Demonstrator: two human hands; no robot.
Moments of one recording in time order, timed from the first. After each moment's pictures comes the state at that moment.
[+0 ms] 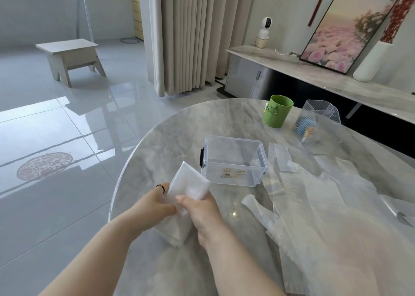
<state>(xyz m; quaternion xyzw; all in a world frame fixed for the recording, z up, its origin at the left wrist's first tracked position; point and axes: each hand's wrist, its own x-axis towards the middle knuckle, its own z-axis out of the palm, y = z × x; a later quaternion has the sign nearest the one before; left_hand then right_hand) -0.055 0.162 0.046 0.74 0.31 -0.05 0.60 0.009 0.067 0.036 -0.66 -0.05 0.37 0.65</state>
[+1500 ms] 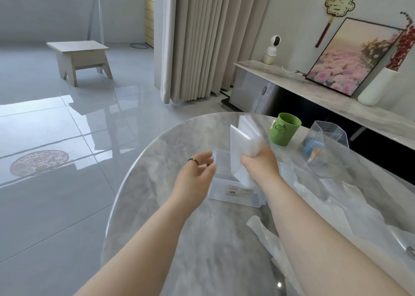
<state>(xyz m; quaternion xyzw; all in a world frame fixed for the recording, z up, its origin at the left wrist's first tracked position) 0.012 0.139 0.085 0.68 0.28 0.19 0.65 0.136 0.061 0.099 -0.89 -0.19 0.07 0.41</state>
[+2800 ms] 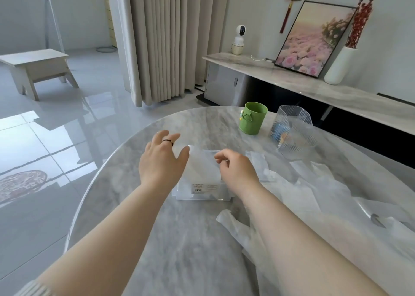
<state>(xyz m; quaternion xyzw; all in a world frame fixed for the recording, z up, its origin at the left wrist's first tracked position) 0.062 0.139 0.095 0.88 0.32 0.19 0.28 0.144 0.016 0.087 -0.90 -0.26 0.08 0.34</state>
